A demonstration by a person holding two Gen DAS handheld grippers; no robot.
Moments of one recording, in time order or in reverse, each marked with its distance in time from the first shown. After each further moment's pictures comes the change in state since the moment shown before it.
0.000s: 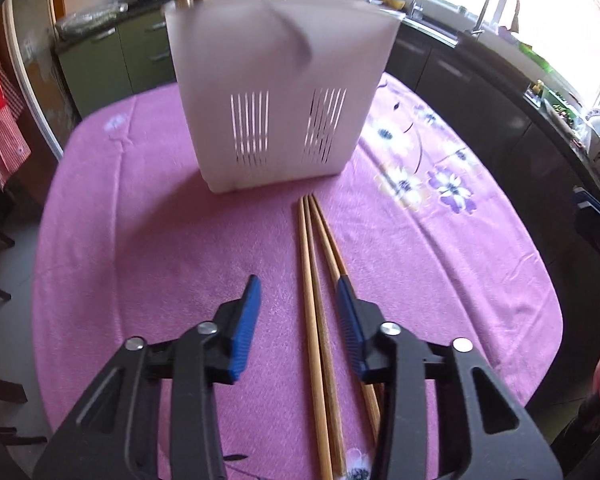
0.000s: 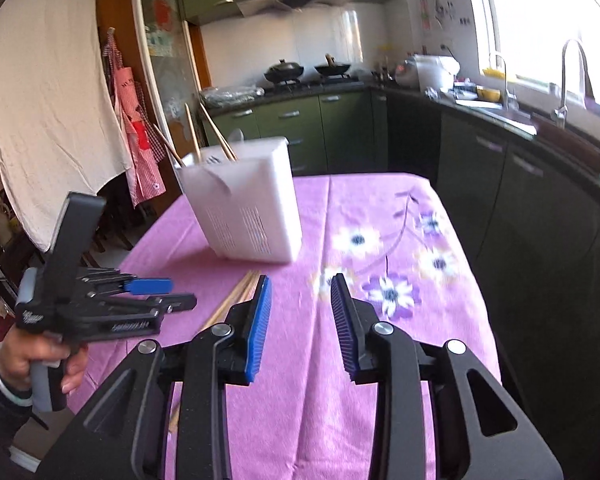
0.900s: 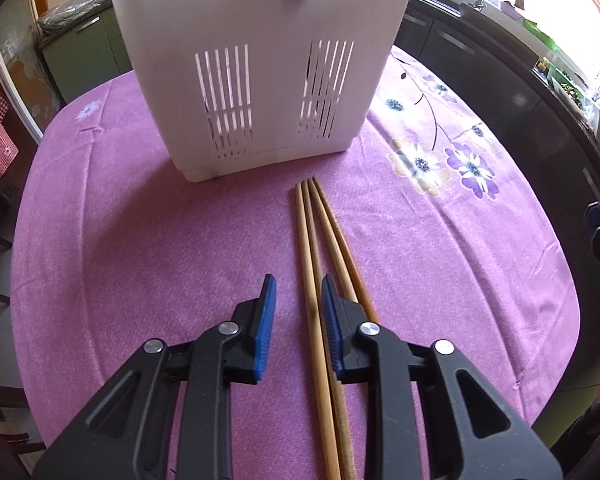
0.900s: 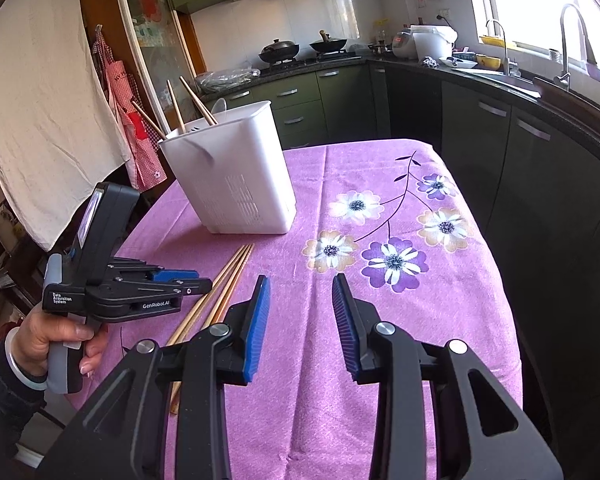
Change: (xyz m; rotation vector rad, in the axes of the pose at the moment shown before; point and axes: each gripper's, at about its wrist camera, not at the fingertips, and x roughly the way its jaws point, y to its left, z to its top) left arm 0.038 -0.003 0.011 0.039 0.077 0.000; right arm 0.024 -0.014 -0.005 0.056 0.074 0.034
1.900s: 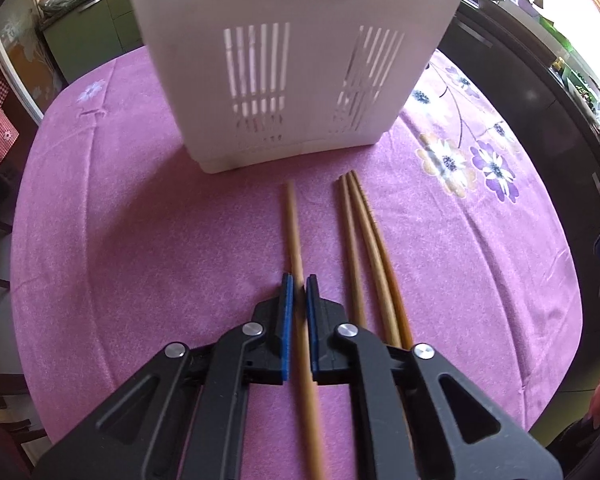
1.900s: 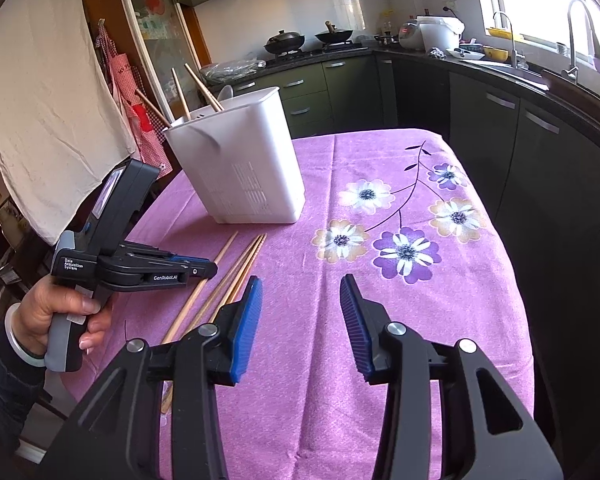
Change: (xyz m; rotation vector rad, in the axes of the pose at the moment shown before) left arm 0.016 0.016 0.012 -0.036 0.080 0.015; right arm 0.009 0.005 -0.004 -0.005 0.033 0.025
